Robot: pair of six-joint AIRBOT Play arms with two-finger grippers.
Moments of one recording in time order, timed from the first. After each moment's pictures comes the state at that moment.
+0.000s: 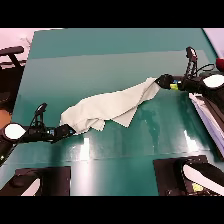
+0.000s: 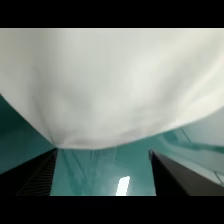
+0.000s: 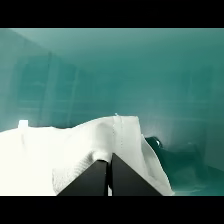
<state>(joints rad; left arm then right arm) -0.13 -0.76 0.43 0.95 -0.97 -1.64 -0.07 -1.09 0.87 -0.73 0.76 1.16</state>
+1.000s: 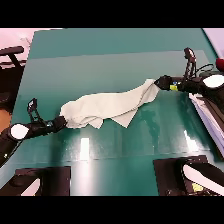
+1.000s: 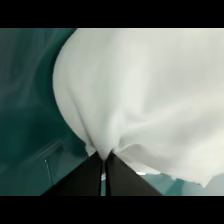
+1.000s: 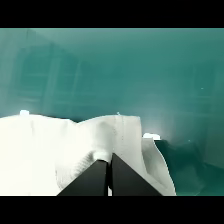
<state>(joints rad) -0.13 -0.81 0.41 1.02 -0.67 -1.74 -0.07 -1.09 0.87 -0.73 0.79 1.14</state>
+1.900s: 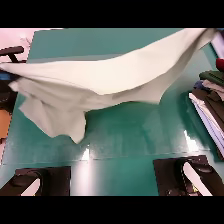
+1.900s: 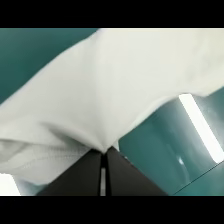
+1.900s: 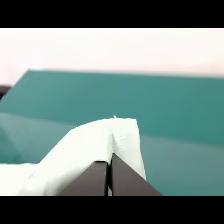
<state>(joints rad) -0.13 -0.80 1.66 1.14 -1.51 -1.49 -0.28 -0.73 1.34 -0.76 0.97 1.12</state>
